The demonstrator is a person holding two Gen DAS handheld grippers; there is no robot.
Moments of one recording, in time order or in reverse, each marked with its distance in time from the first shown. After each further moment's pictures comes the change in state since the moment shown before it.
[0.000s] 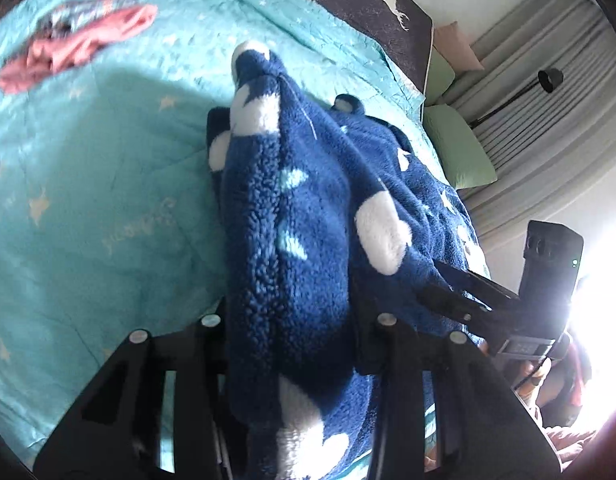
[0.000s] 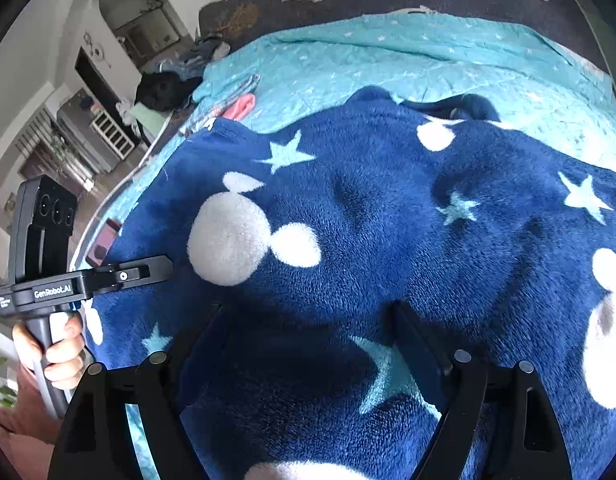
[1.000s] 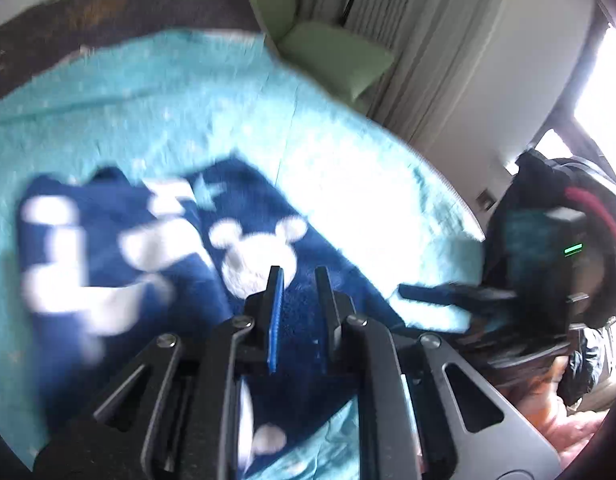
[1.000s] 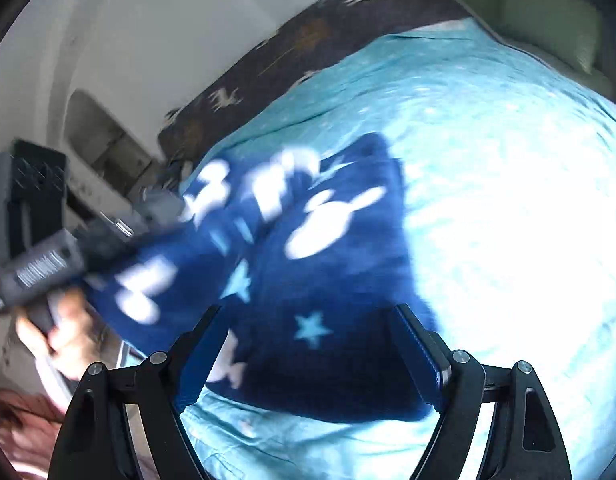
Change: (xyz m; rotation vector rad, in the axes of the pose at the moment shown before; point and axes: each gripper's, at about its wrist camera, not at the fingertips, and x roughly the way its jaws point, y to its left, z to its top) left arm 0.101 -0.275 -0.024 0.590 0.140 -0.026; right arm -0.173 -0.147 -0.131 0.388 -0.289 0.065
